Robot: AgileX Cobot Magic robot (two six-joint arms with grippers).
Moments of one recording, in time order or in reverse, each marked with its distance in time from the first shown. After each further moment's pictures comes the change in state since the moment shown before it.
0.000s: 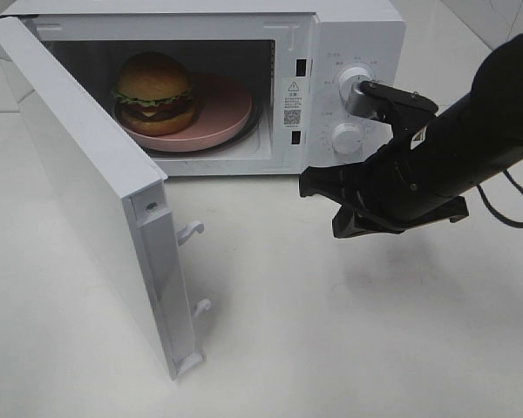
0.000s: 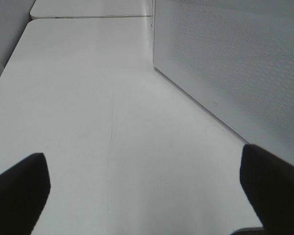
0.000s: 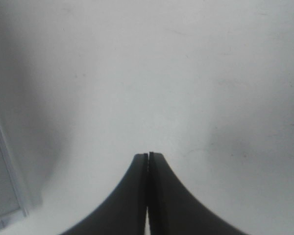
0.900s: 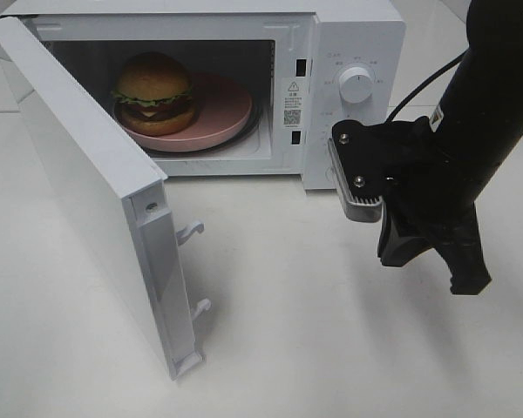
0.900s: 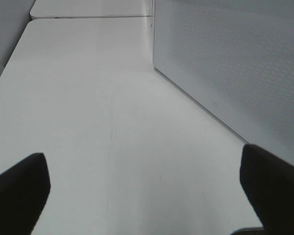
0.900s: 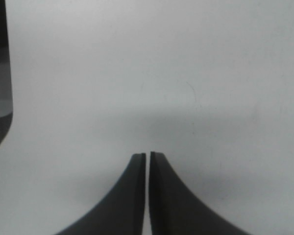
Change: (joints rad) left arm 0.000 0.000 0.000 0.000 0.000 0.000; right arm 0.000 -0.003 -0.155 -0.183 0.507 -1.365
